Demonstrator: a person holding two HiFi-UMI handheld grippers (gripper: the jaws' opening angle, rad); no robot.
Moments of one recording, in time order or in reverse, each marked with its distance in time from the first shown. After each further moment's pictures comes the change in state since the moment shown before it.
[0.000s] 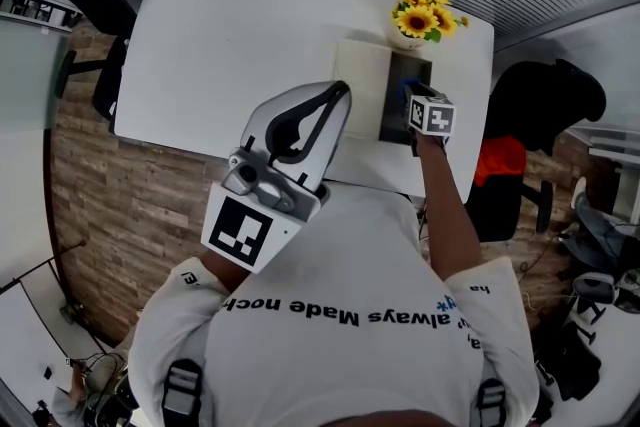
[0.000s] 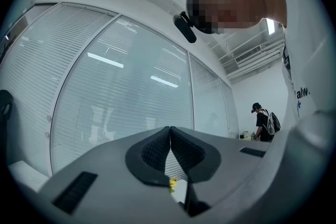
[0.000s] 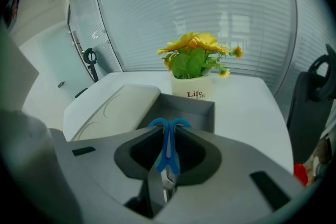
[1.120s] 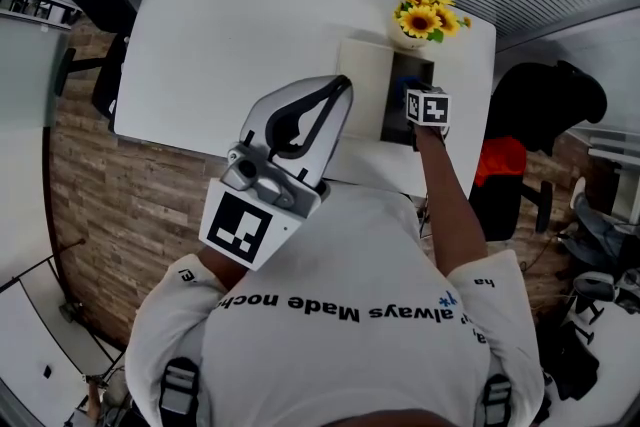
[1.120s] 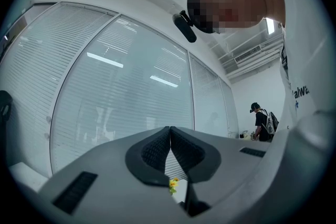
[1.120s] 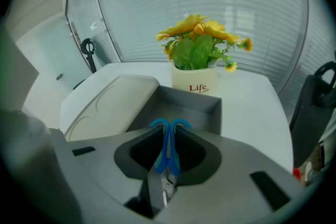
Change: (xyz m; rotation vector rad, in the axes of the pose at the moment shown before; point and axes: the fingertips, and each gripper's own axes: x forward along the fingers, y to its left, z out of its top) left arm 0.003 0.009 0.002 0.006 0.002 -0.005; right arm 0.022 0.000 -0.005 -0.039 0.090 -0.016
